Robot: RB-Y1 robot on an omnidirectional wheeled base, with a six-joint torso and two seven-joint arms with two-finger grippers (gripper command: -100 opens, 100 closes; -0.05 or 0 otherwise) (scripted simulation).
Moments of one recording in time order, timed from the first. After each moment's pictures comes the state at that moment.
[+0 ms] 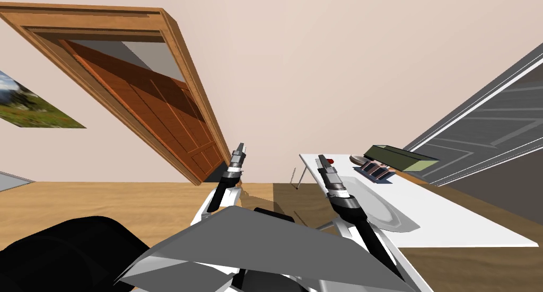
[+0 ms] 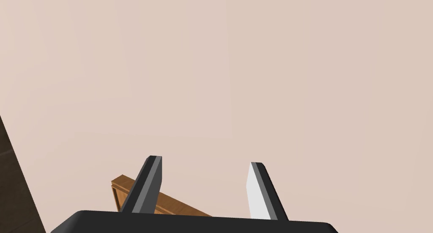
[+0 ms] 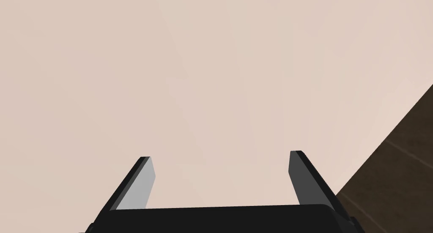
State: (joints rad) left arm 0.46 0.02 0.00 -2.23 -0.07 -0.39 -0.06; right arm 0.48 -0.31 0.03 -2.20 0.11 -0.44 0.08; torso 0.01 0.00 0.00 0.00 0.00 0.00
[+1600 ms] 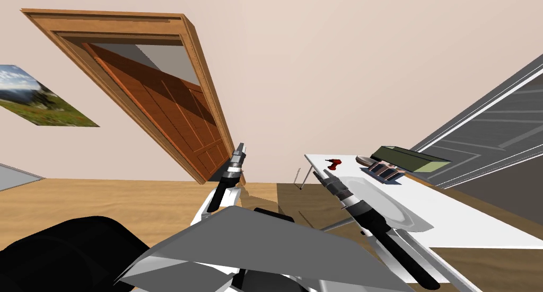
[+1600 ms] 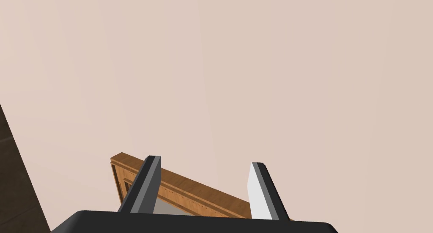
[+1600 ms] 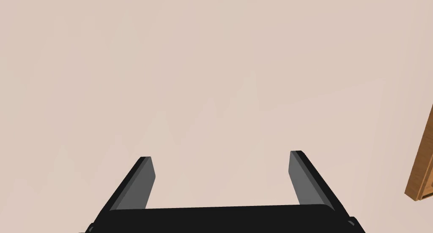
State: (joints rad) left arm 0.46 0.02 0.00 -2.23 -0.07 -0.39 -0.06; right arm 0.50 -0.72 -0.04 -1.95 0.38 -0.40 0.39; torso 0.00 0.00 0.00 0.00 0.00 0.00
